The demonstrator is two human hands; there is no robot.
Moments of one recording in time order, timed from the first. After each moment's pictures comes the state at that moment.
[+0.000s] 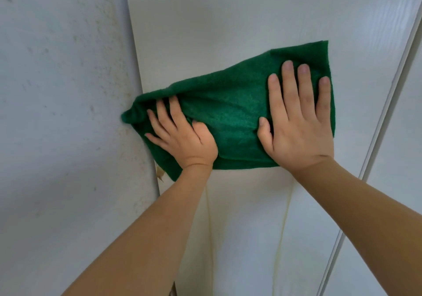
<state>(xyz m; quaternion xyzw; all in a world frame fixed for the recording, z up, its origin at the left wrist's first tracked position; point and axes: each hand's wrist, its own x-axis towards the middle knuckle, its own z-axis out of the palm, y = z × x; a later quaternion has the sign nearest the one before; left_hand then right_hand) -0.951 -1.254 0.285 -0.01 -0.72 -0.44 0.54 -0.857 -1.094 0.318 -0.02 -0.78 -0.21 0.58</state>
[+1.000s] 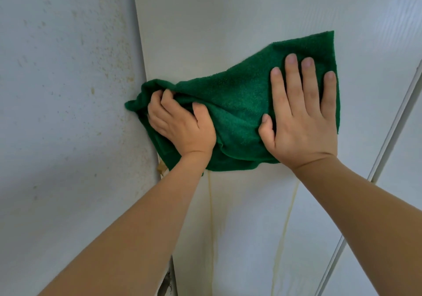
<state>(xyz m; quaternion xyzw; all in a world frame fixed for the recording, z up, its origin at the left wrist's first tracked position) -0.956 -1.264 0.290 -0.03 -0.68 -0.48 0.56 -0.860 -1.102 0.305 -0.02 -0.79 -0.21 0.58</state>
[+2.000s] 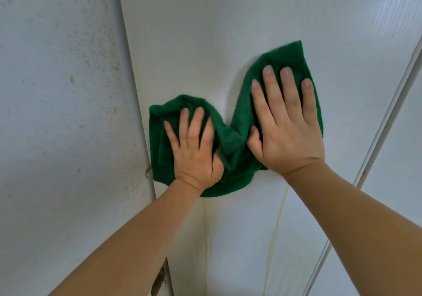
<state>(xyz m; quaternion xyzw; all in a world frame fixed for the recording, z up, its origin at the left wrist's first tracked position) -0.960 -1.263 0.200 -0.27 -0.72 -0.21 0.60 -0.859 -1.100 0.280 0.03 -0.80 -0.23 0.56</state>
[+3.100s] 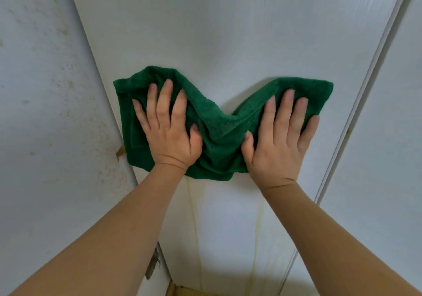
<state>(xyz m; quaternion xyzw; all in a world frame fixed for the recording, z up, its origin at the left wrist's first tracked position) -0.964 -1.265 0.189 -0.24 -0.72 -0.20 0.62 -0.861 -1.096 0.174 -0.12 -0.77 -0.10 0.62</state>
